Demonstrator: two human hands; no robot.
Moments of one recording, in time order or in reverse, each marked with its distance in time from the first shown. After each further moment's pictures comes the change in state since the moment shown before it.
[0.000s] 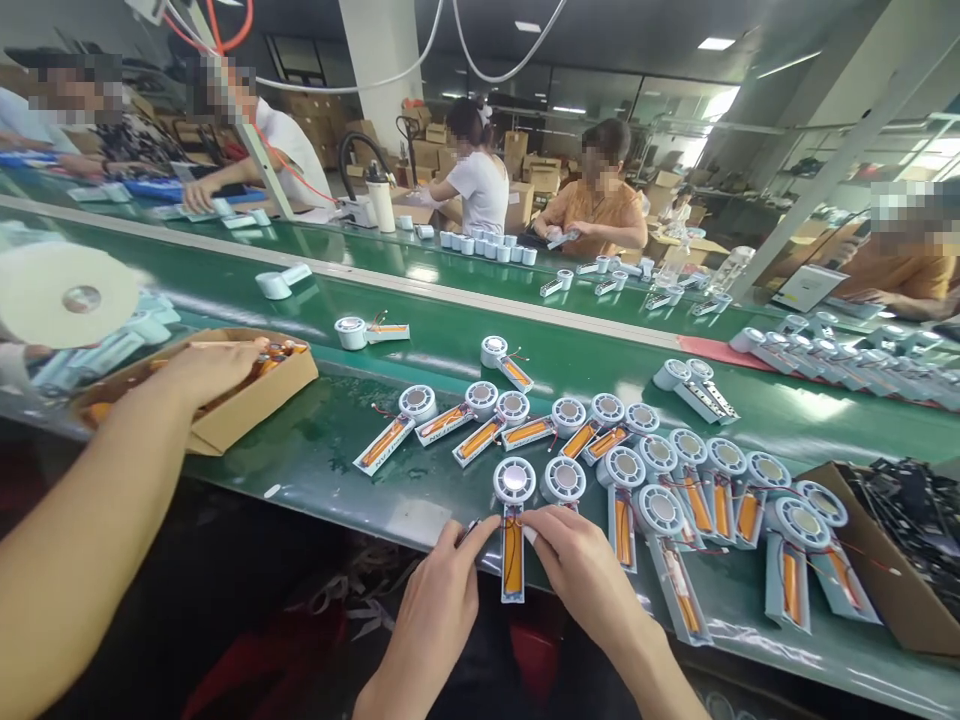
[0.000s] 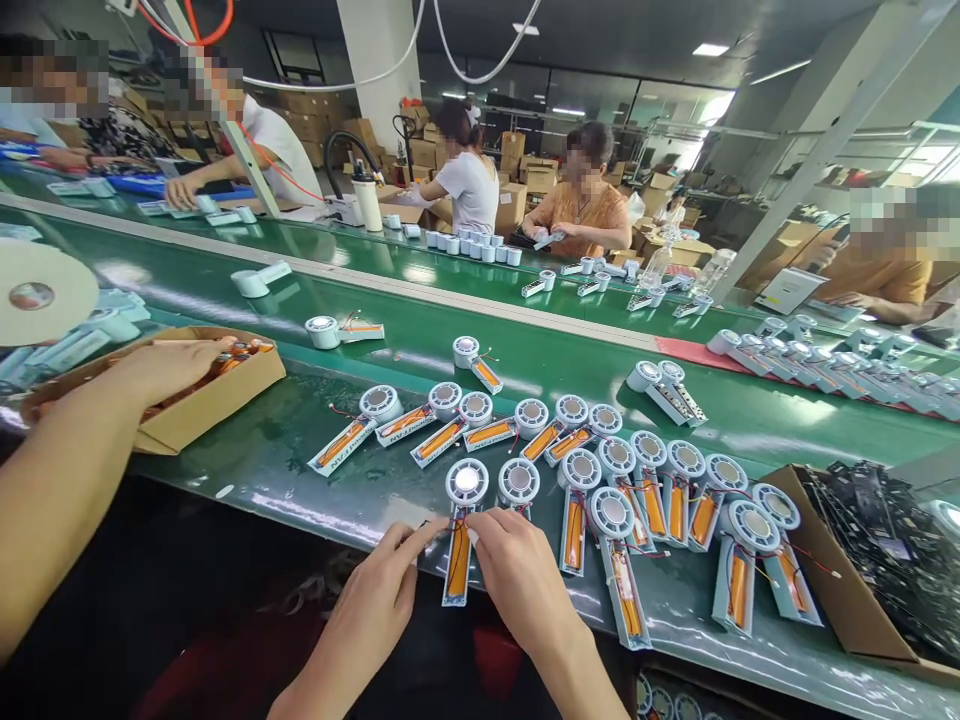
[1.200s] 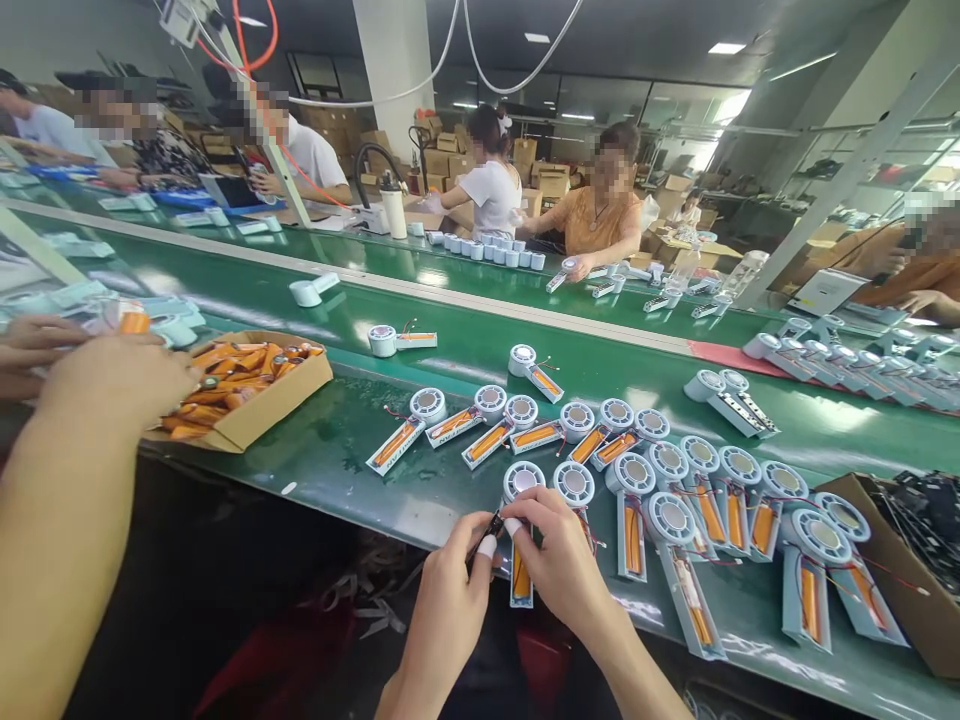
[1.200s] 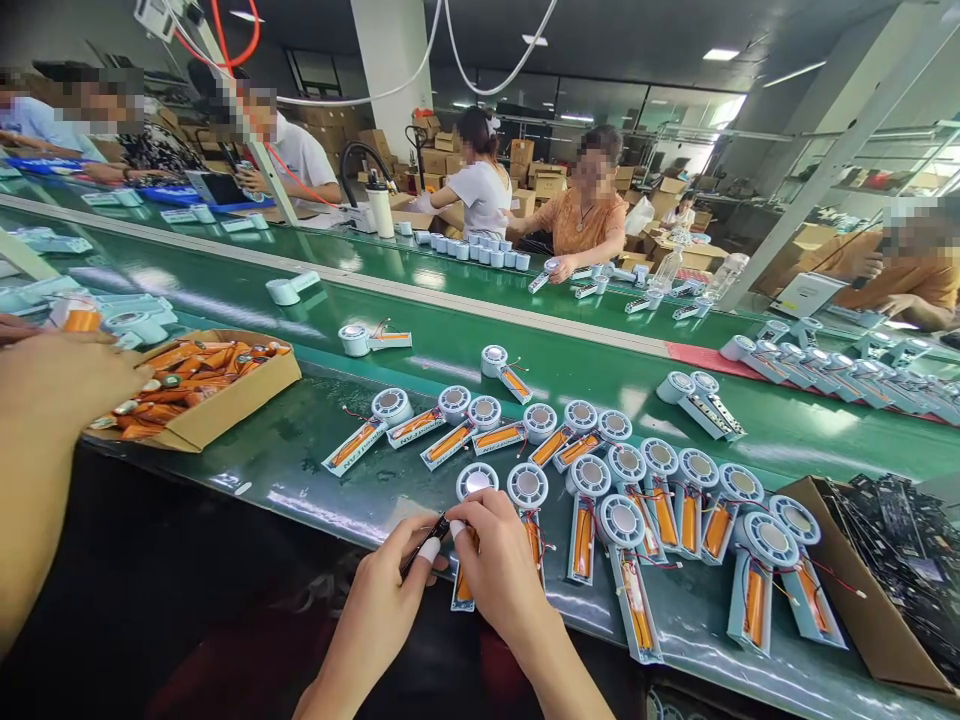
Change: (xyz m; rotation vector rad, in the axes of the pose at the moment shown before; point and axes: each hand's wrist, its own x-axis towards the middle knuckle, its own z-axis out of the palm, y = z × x) left_hand 0.001 0.006 0.001 -0.640 0.169 -0.141; right_hand 0.020 -0.011 0.026 0.262 0.160 0.042
